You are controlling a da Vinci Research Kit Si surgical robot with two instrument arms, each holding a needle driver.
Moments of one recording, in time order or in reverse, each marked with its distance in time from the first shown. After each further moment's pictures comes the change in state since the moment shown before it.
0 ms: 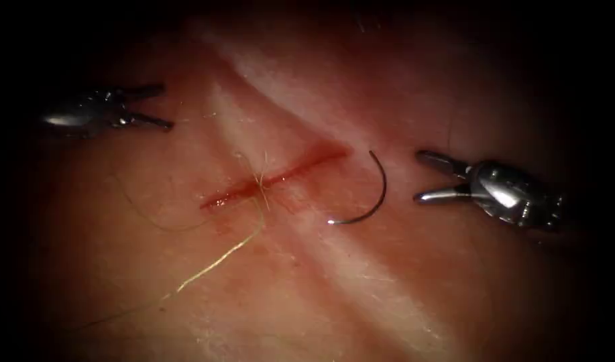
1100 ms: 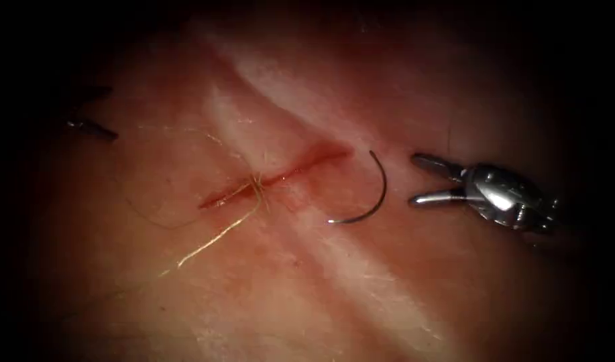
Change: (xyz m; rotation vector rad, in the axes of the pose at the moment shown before) right arm 0.000 0.000 0.000 0.004 0.001 -0.001; left arm 0.002 -0.001 -0.007 -0.003 -0.058 -0.009
